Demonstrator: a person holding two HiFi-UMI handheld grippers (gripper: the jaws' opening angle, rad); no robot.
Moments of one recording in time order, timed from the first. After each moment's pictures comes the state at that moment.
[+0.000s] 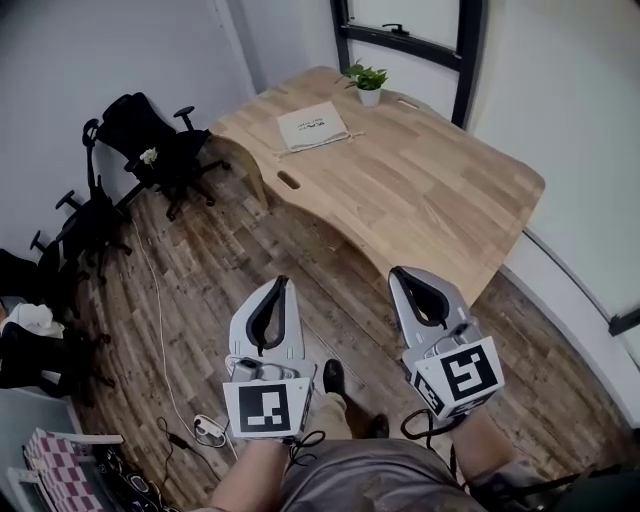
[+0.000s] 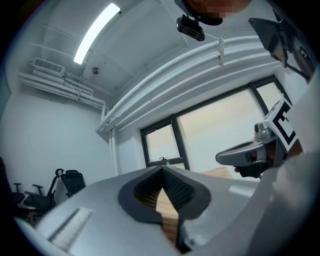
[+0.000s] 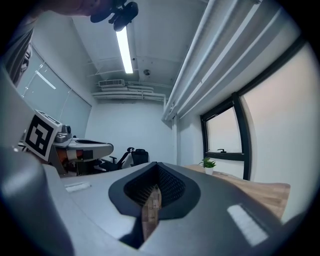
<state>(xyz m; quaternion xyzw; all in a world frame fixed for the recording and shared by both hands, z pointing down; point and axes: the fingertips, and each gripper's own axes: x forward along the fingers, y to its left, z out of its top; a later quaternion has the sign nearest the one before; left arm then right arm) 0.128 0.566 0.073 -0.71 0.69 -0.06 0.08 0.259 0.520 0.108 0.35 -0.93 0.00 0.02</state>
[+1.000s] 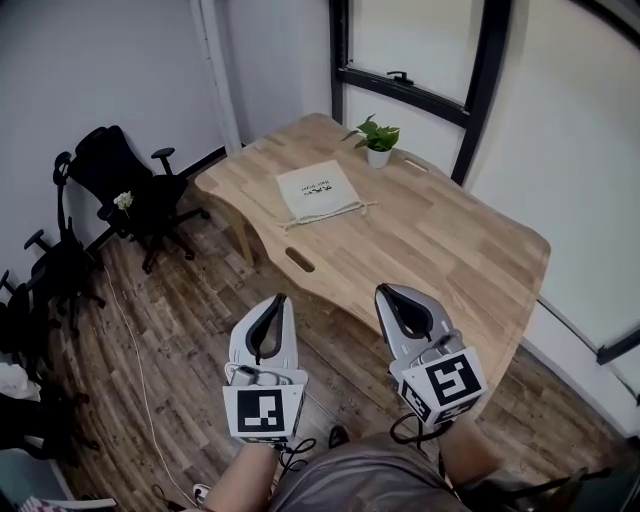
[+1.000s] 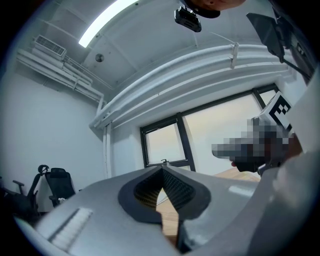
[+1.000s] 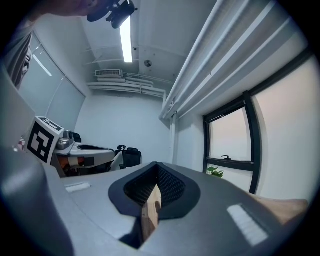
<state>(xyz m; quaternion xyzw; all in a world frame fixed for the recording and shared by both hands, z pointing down) -0.040 0.382 0.081 -0.75 0.66 -0.03 0.08 0.091 0.348 0.090 0.38 -0.92 -0.03 0.03</state>
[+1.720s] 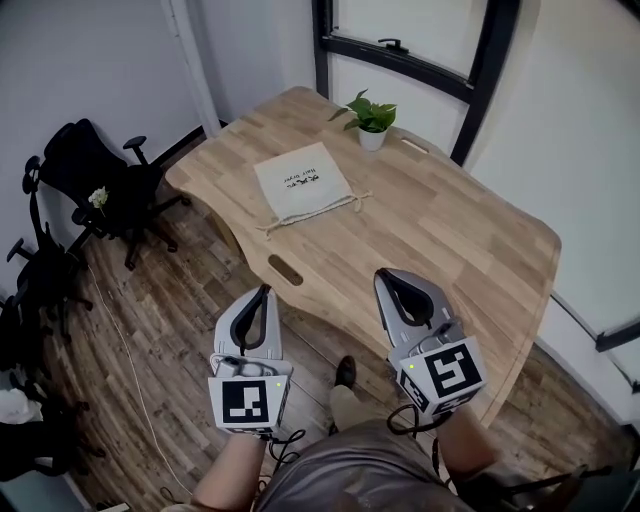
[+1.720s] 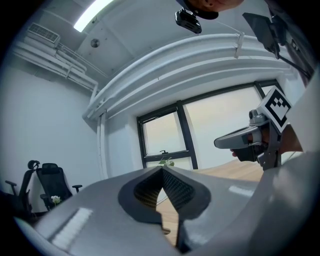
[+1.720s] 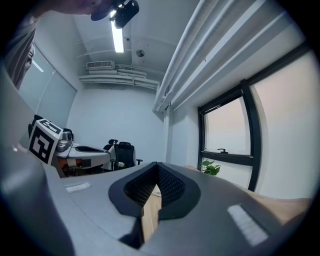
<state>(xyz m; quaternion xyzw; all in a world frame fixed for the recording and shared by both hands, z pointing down) -0.067 0.255 0.128 -0.76 0.64 -0.06 0.06 0.082 0.222 0.126 0.40 -0.91 -0.01 0.05</state>
